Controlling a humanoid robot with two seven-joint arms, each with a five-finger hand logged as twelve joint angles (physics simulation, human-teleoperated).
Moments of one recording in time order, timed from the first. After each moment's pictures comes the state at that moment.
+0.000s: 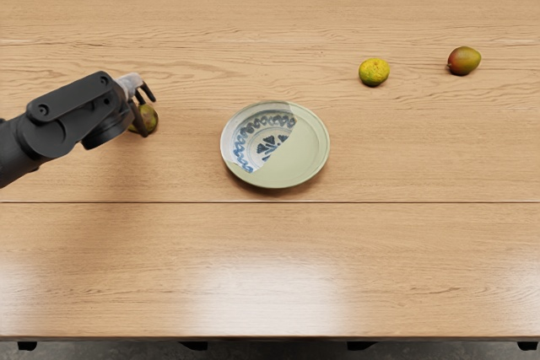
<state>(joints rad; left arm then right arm) -1.14 0.24 -0.19 -0.73 1.05 0.01 0.61 0.09 0.00 0.08 0.08 0.06 0.07 -0.44</state>
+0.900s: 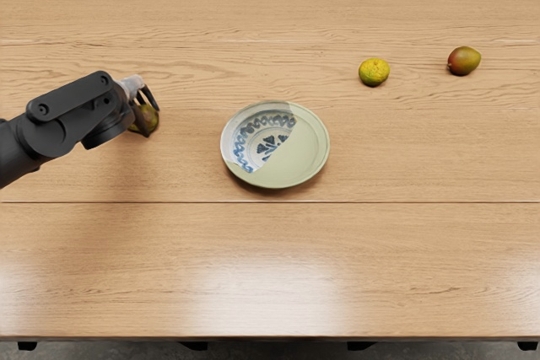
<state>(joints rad) -1.14 0.24 -0.19 -0.73 1.04 -0.01 0.61 0.10 0.00 0.08 0.08 0.06 0.07 -0.44</state>
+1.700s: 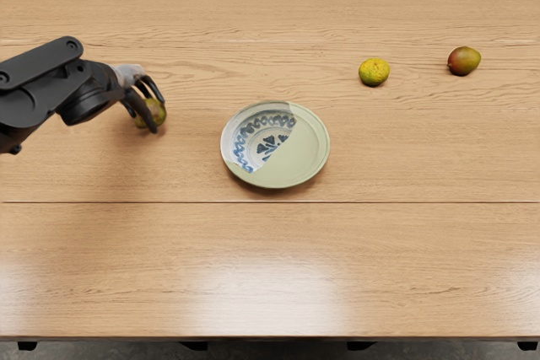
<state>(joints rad) -1.20 0.32 -0.21 -0.79 0.84 -0.10 0.61 0.10 0.00 0.08 0.08 0.06 0.07 -0.44</state>
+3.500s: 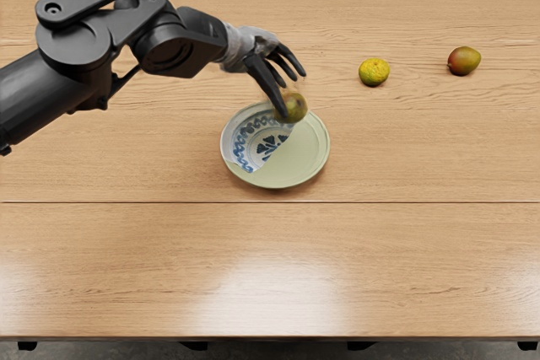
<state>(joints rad) -1.39 0.09 -0.36 -0.78 0.56 -0.30 0.61 0.14 0.00 0.07 0.11 0.06 0.07 -0.44</state>
